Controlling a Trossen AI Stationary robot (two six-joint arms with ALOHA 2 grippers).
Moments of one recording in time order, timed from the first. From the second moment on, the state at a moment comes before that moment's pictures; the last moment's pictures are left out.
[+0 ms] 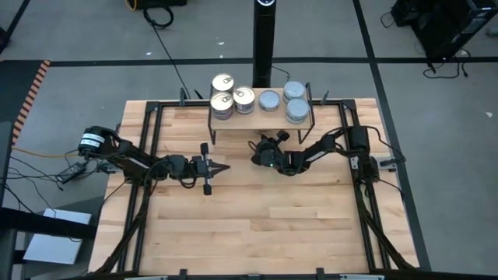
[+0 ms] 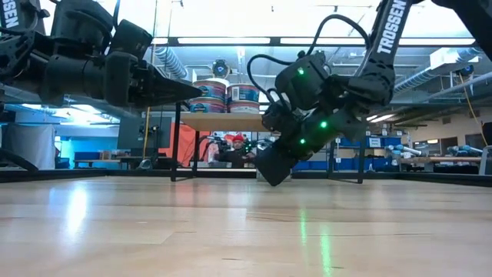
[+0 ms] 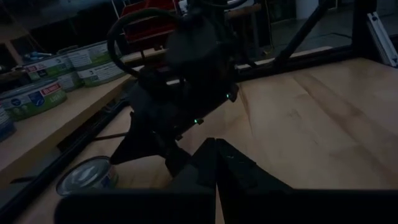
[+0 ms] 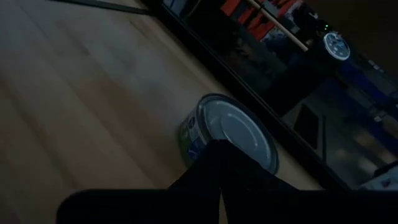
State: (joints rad) left arm -0.08 1.47 0.21 1.23 -0.21 0.23; right arm -0.08 2.06 0.85 0.64 0.99 -0.09
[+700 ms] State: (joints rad) left arm -0.08 1.47 0.21 1.24 -0.21 0.23; right arm -0.05 2.06 0.85 0.70 0.99 0.13
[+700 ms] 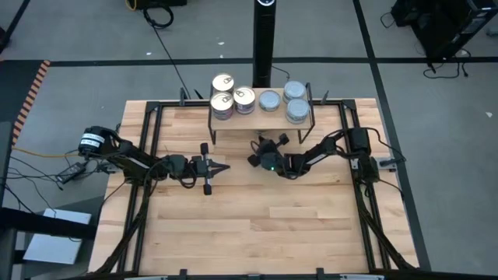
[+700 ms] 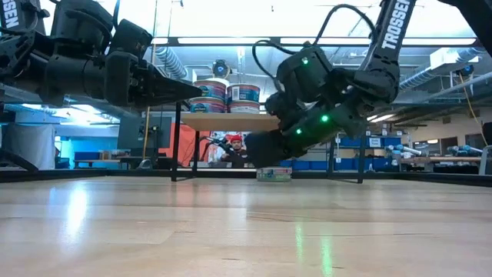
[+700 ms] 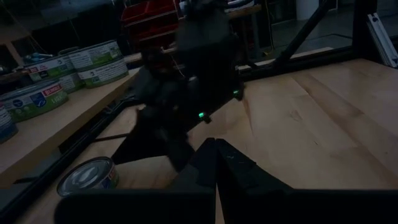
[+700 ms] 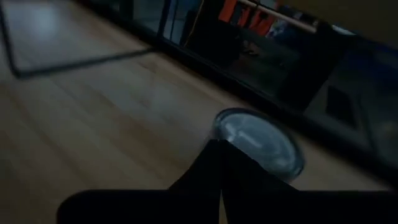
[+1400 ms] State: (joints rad) left arm -0.09 1.47 0.21 1.24 -0.21 0.24; right arm 0.04 2.34 1.03 0.78 1.29 0.52
